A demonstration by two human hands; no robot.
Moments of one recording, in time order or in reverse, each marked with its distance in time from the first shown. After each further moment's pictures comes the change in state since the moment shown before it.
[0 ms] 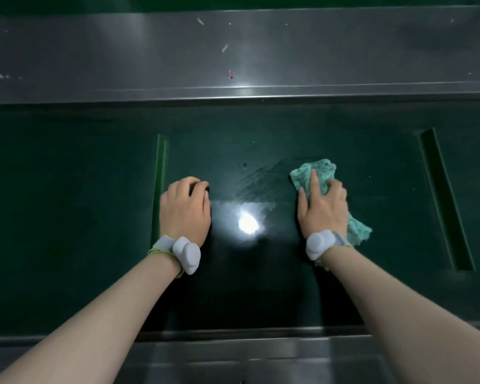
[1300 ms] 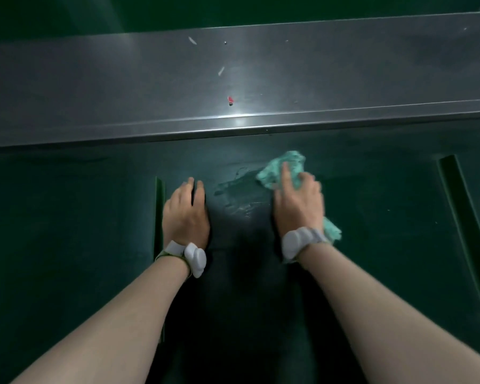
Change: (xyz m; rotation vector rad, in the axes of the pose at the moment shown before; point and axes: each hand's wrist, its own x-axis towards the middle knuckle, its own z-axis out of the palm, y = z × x) left_hand 0.093 -0.032 0.060 0.099 -0.017 0.064; right_hand 0.091 -0.083 0.035 -0.021 0.052 -0.087
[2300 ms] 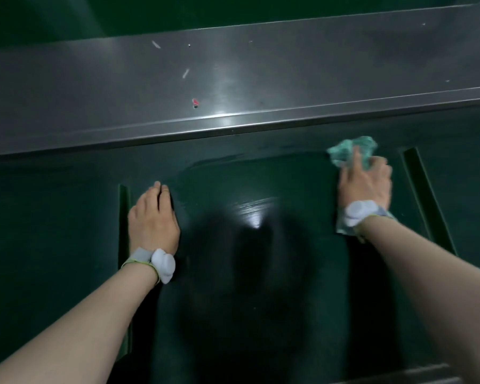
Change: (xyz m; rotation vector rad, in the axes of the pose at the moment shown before) left_hand 0.000 0.006 -0.001 0.017 -0.153 -0.067; right_hand 0.048 0.186 -0.036 -0.100 -0.046 0.343
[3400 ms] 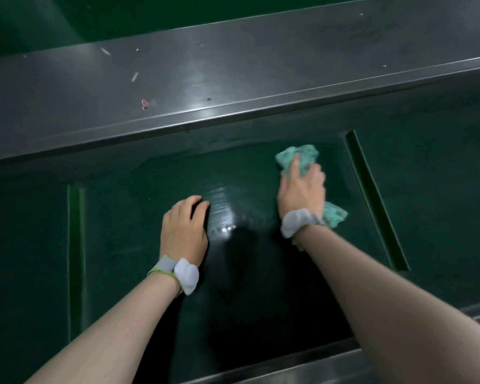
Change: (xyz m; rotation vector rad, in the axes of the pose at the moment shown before) left_hand -0.049 0.147 -0.007 -0.160 0.045 0.228; right_hand -0.057 -0.001 -0.005 0.120 -0.062 -0.017
